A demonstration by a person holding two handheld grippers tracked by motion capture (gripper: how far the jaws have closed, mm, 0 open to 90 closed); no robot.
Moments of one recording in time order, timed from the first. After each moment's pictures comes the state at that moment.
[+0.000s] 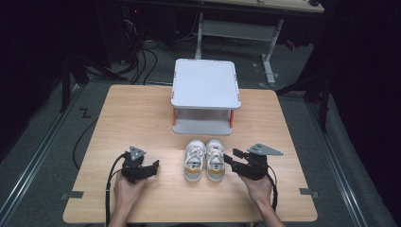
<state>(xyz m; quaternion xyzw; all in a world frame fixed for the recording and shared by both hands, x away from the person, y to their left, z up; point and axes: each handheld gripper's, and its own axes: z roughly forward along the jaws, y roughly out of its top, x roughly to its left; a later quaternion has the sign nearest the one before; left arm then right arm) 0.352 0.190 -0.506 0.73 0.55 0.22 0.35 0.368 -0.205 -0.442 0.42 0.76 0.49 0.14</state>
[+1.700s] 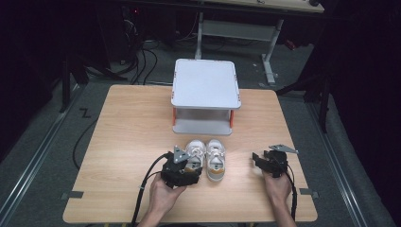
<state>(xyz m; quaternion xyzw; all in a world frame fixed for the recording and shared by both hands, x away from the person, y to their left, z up) 0.329 0.061 -0.434 0.78 0.46 0.14 0.40 0.410 -0.287 -0.501 0.55 0.72 0.36 0.21</state>
